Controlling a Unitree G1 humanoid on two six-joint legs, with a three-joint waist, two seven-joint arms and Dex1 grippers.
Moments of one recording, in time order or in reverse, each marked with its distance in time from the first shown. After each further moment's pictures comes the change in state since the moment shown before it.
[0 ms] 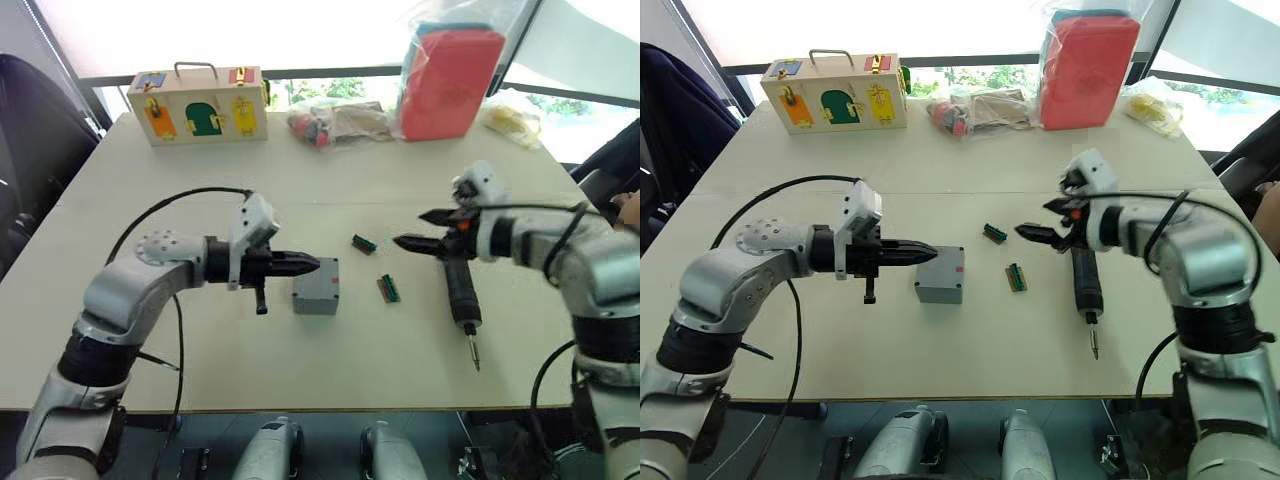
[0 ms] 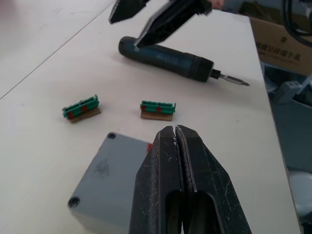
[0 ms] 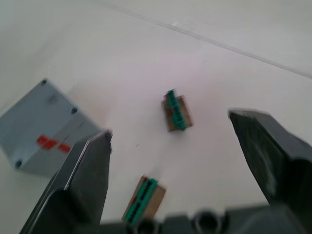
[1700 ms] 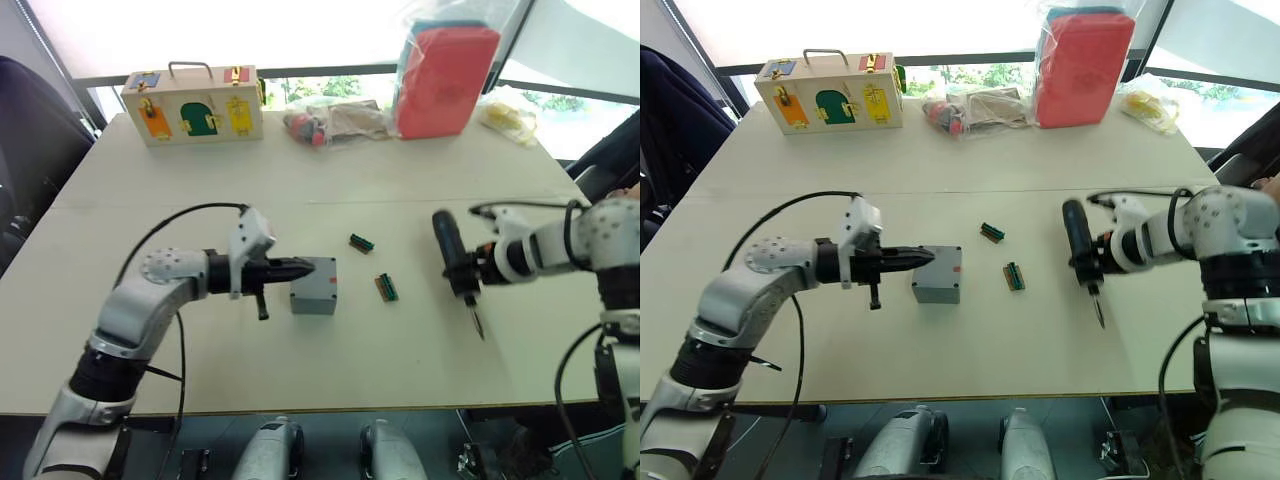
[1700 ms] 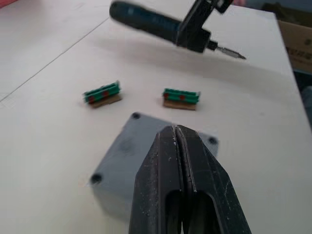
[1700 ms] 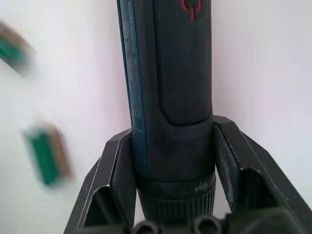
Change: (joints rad) left arm 0.123 0.002 0.096 0.111 0.054 -0.109 0.022; right arm -0.197 0.056 -0.084 0.515 0.551 0.132 -0.746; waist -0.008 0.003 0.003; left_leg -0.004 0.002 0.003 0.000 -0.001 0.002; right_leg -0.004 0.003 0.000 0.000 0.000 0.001
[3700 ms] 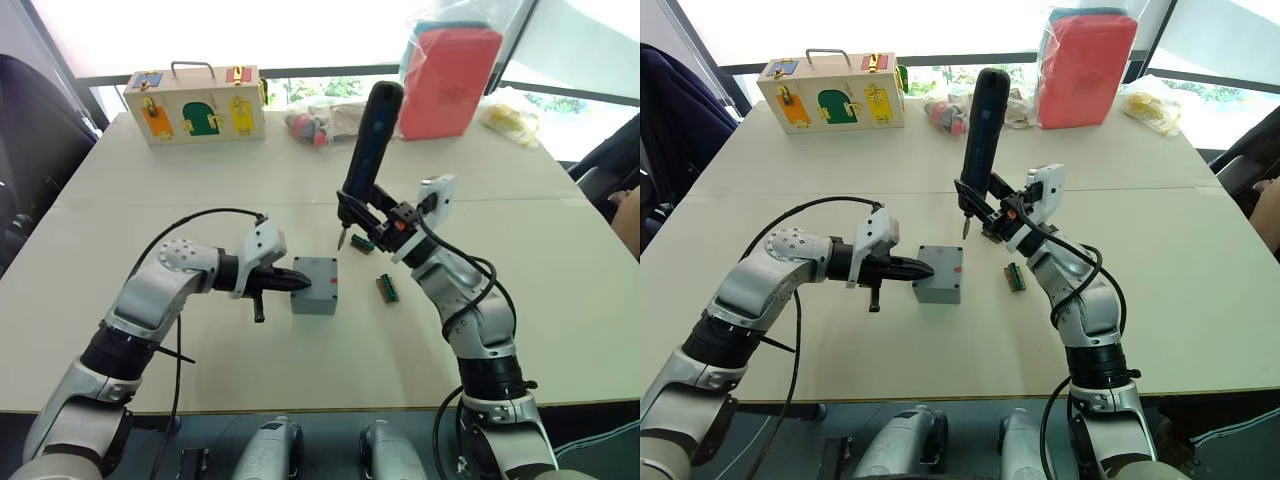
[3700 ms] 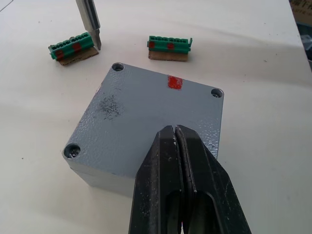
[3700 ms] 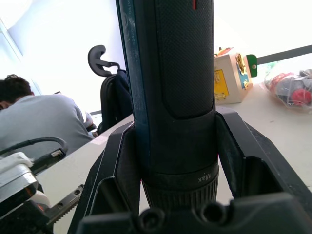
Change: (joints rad) left arm -0.099 -0.011 -0.193 0.113 0.182 -0.043 -0.096; right arm 0.437 0.606 0.137 -0.428 -0.514 -1.143 0.509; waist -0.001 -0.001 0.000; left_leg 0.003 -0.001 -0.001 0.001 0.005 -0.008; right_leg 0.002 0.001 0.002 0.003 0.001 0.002
